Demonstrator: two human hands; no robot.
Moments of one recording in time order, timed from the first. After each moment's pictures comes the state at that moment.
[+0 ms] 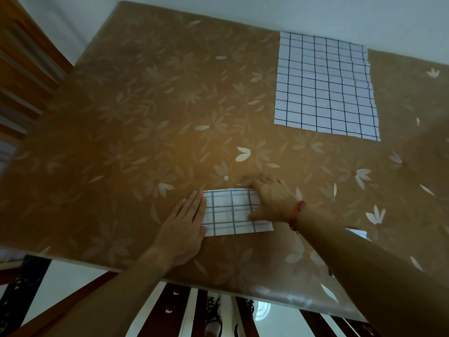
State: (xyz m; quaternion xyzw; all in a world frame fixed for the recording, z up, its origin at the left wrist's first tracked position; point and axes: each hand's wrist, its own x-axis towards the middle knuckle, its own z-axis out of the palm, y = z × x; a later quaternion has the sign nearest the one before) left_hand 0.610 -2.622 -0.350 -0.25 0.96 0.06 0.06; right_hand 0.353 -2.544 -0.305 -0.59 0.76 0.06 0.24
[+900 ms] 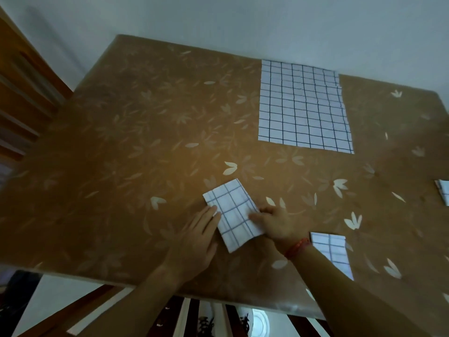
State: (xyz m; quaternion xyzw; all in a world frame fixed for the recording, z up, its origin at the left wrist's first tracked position) left_hand 0.580 -2.586 -0.316 -0.23 0.95 0.19 -0.08; right_hand 0.365 -2.489 -0.301 -0.14 0.79 -0.38 0.45
